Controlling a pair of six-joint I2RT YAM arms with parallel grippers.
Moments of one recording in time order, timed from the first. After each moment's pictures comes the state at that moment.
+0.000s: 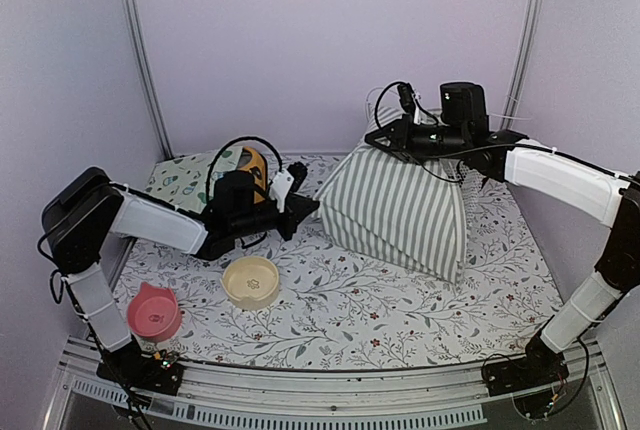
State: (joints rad) left arm -0.71 1.78 0.86 0.71 0.25 0.08; right arm 0.57 1.58 1.35 -0.06 -0.45 0.67
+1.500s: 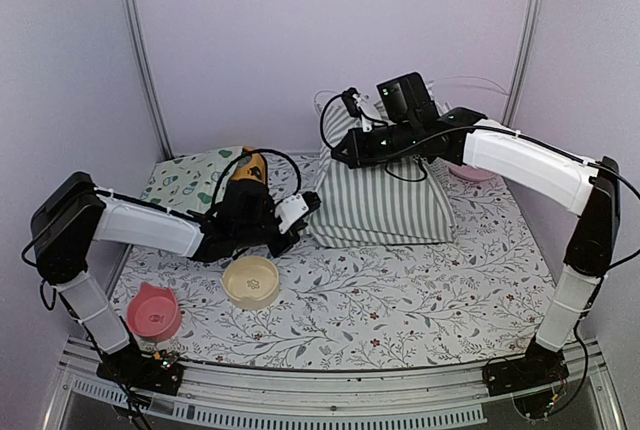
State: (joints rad) left arm -0.79 1.69 0.86 0.35 -0.02 0.44; right arm 0.76 1.79 1.71 -0.46 -0.16 0.33
